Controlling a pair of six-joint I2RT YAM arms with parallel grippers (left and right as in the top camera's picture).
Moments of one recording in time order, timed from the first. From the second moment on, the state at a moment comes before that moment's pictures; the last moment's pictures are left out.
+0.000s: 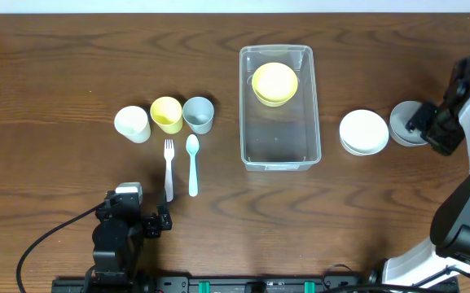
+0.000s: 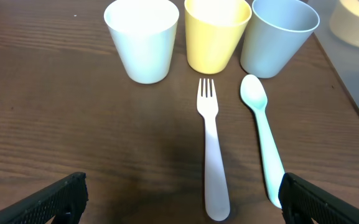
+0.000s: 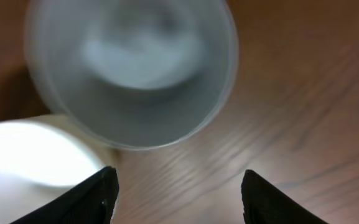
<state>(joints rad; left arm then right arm) -0.06 0.01 0.16 -0.66 -0.02 -0.09 -0.37 1.82 1.39 -1.00 0.07 0.38</state>
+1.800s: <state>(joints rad) -0.06 0.01 0.16 -0.66 -0.02 -0.09 0.21 1.61 1.43 -0.51 -0.06 0.44</state>
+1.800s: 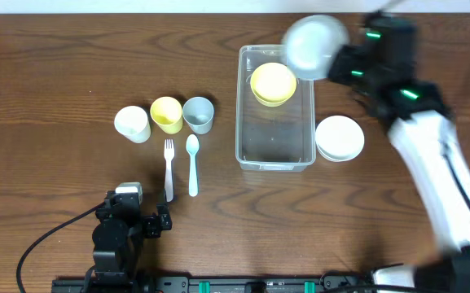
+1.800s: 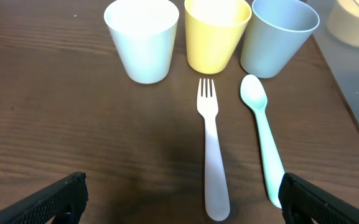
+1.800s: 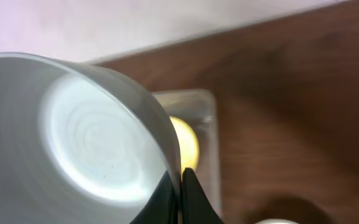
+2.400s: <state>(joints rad) -0.06 0.01 0.16 -0.66 -0.02 -0.09 0.24 2.09 1.67 -0.61 -0.19 0.44</state>
